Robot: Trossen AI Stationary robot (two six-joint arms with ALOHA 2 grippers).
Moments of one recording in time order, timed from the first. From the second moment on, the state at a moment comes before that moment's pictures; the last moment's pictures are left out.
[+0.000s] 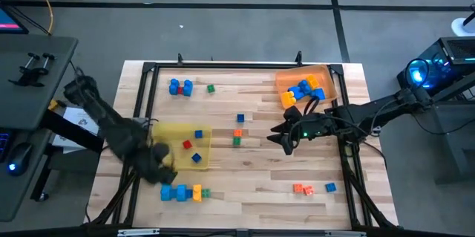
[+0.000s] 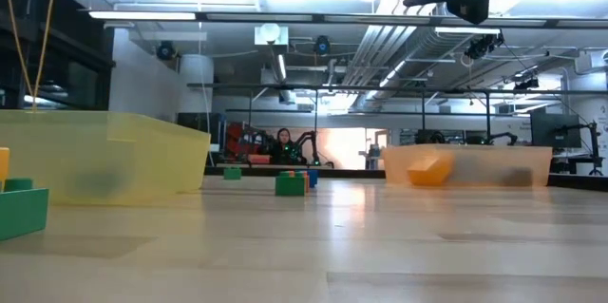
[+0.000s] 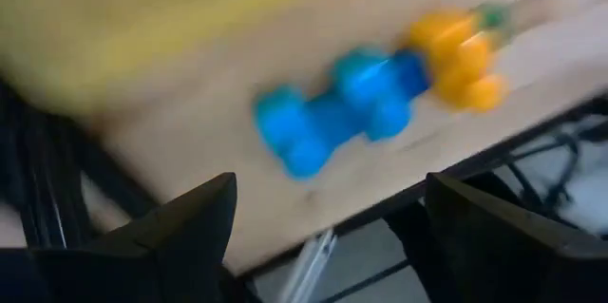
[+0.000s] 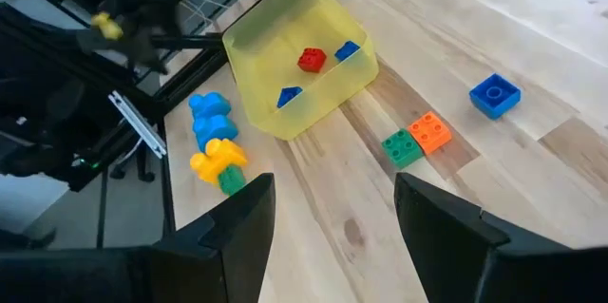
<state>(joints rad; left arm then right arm) -0.80 1.24 1.00 -1.05 0.07 -1.95 0.27 1.14 0.91 -0.33 0.26 0.81</state>
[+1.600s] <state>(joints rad) -0.89 1.28 1.05 -1.19 -0.09 -2.20 0.27 1.14 0.91 -0.37 0.28 0.80</state>
